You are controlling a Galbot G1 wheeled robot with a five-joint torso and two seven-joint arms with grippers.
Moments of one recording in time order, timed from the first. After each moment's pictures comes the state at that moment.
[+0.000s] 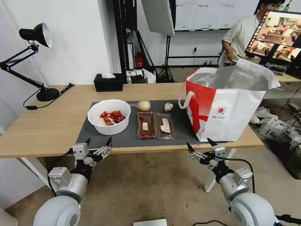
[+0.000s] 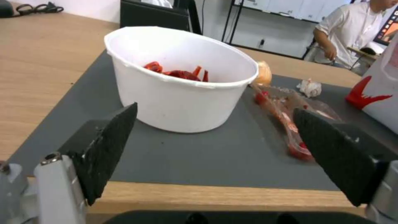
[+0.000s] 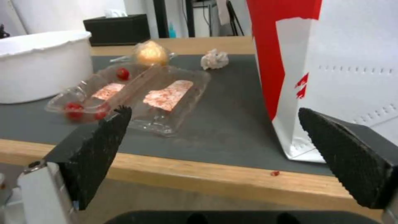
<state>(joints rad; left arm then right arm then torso) 1.58 -1.29 -0.59 -2.32 -0.51 0.33 -0.12 -1.55 1.10 0.49 2.17 0.47 -0.16 0.01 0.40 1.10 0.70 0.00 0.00</state>
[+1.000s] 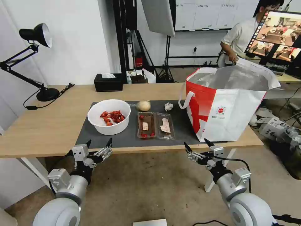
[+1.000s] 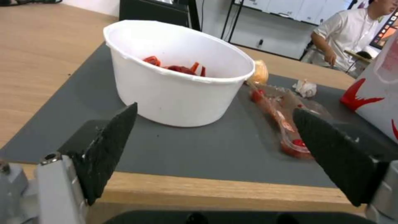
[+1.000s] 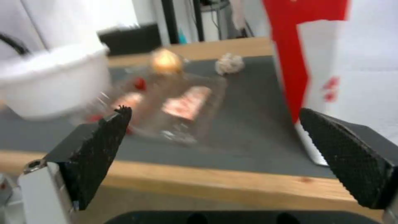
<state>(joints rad) 1.61 -1.30 -0.60 -2.34 -0.53 0.33 -0.12 -1.53 1.10 0.44 2.18 0.55 -0.15 0.03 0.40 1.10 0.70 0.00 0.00</state>
